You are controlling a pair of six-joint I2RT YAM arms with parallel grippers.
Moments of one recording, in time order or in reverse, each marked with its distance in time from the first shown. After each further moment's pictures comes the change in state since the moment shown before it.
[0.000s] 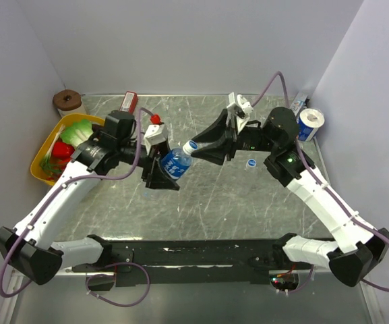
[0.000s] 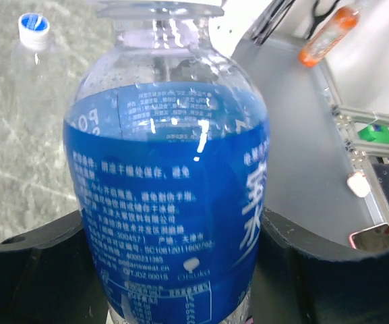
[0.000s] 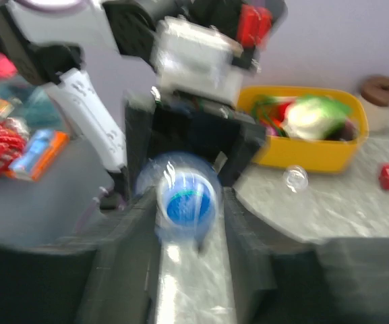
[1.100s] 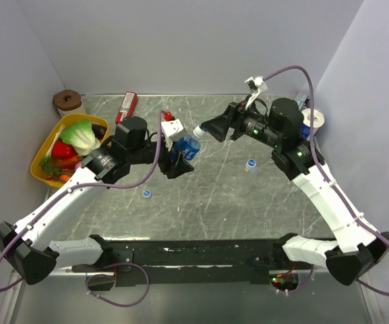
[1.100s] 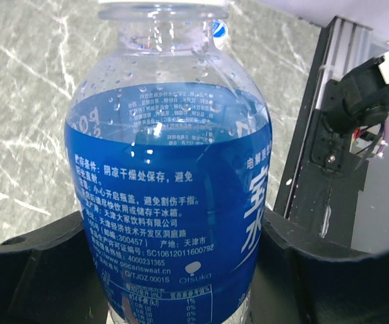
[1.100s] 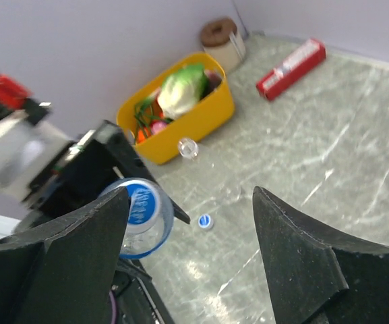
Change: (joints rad) left arm -0.157 -0.015 -0.050 0.240 -0.658 -0.140; right arm -0.070 -0.014 0.111 -0.321 0.539 0.211
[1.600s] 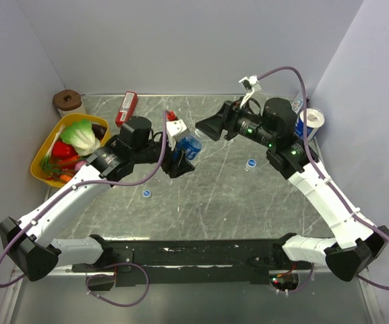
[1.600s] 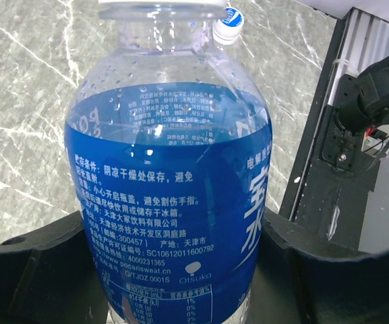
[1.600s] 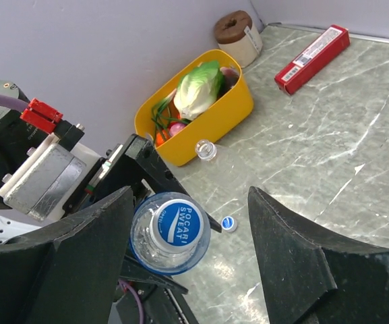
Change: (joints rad) left arm -0.011 0.034 -0.001 -0.002 -0.044 -0.003; right arm 0.040 0.045 0.000 0.031 0.018 0.104
